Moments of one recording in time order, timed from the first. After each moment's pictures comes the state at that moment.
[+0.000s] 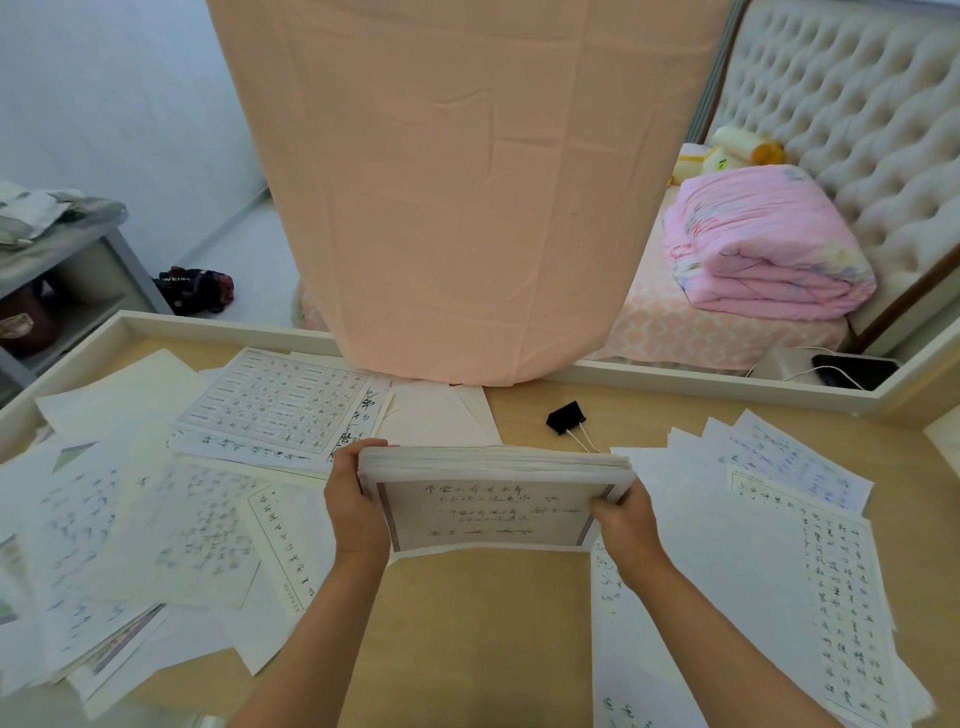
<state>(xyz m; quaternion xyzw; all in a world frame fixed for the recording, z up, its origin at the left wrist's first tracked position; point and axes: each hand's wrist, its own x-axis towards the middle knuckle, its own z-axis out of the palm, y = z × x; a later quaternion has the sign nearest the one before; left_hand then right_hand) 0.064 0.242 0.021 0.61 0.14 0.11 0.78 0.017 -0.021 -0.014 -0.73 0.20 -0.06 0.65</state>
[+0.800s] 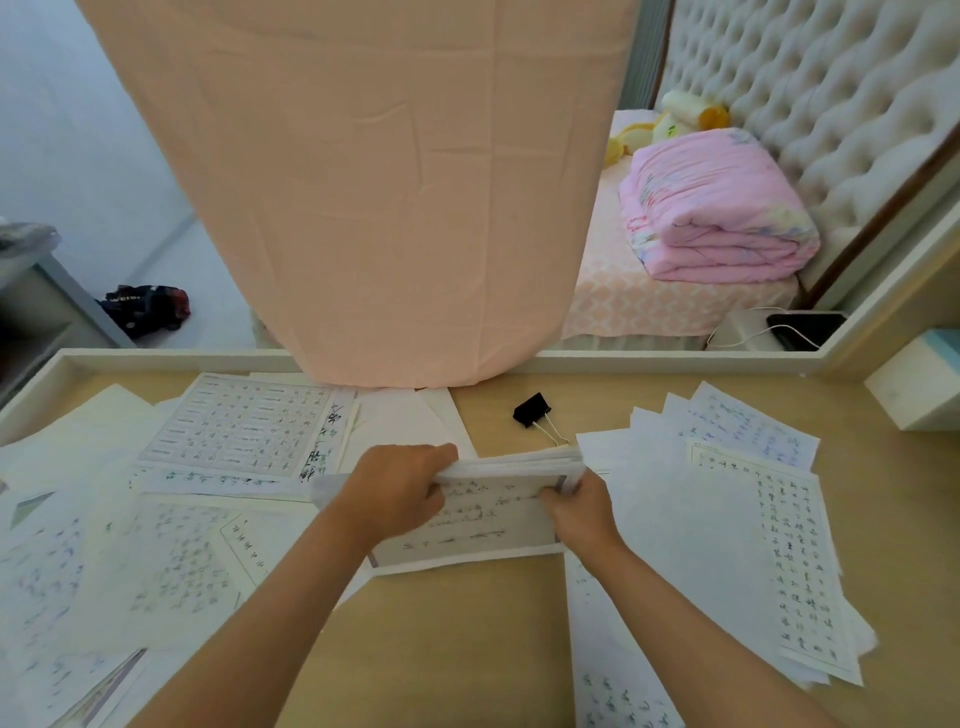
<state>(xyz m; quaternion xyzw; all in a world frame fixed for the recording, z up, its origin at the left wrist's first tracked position) 0.104 0.215 0.073 0.92 -0.38 0.01 0.06 0.019 -0.013 0.007 -0.76 0.24 -0.04 0.61</state>
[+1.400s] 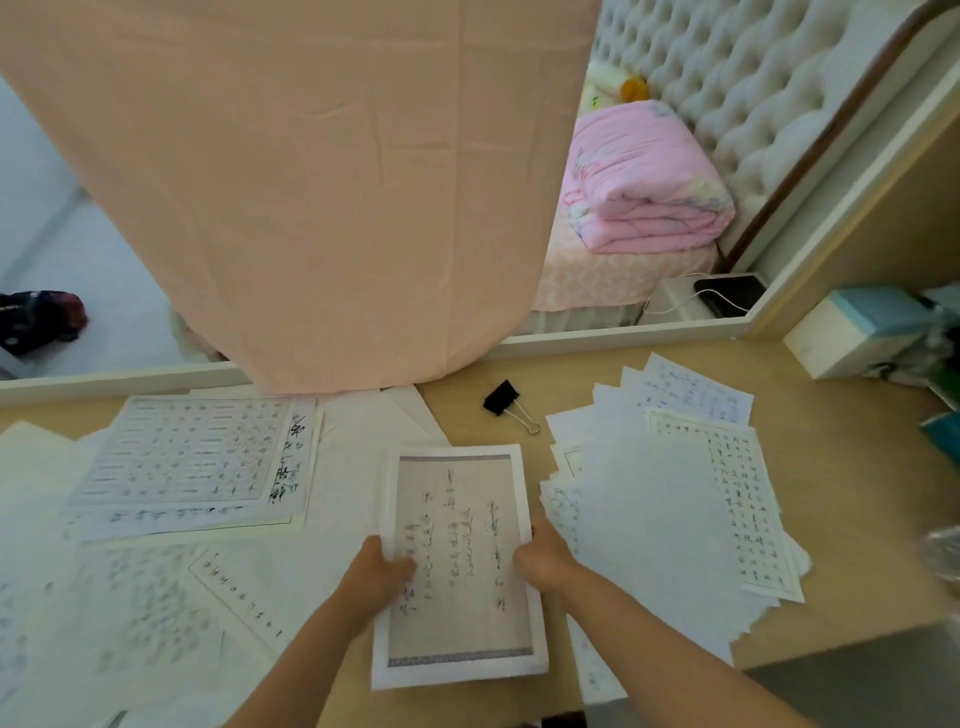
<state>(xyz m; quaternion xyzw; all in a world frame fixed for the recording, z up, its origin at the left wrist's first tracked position) 0.070 0.252 -0.019 0.83 0.07 -0.38 0.40 -0.004 0.038 -0.018 -0.72 0.39 0.21 0.53</state>
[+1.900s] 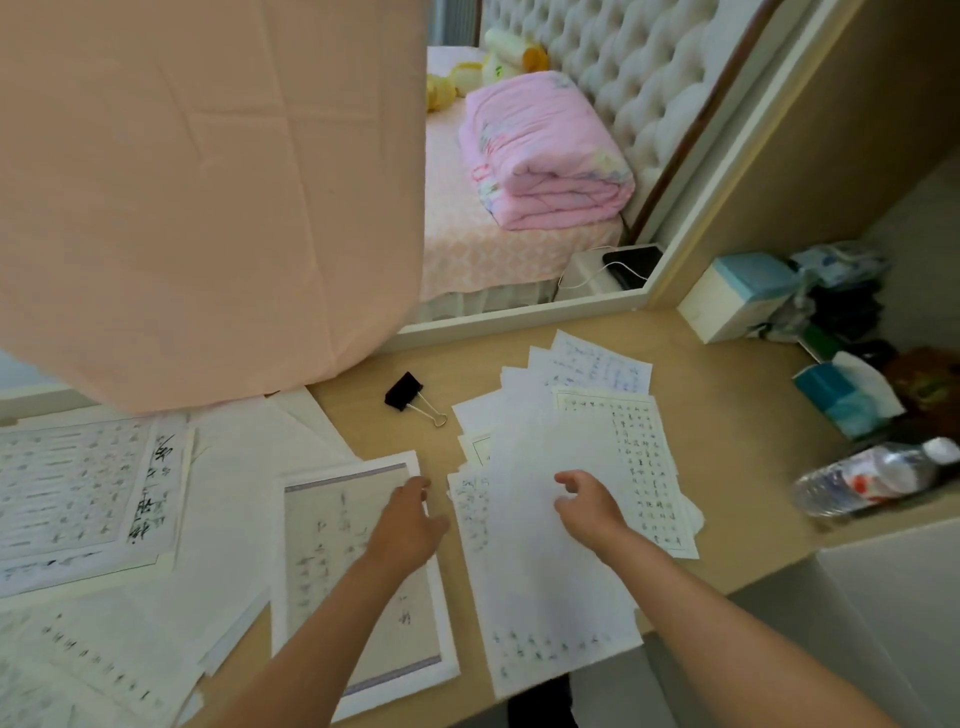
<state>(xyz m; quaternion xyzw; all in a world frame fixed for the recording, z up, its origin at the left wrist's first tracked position) 0.060 0.090 -0.022 0.86 -0.14 -0.35 0.35 -0.064 -0.121 0.000 -0.78 0.46 0.09 0.41</state>
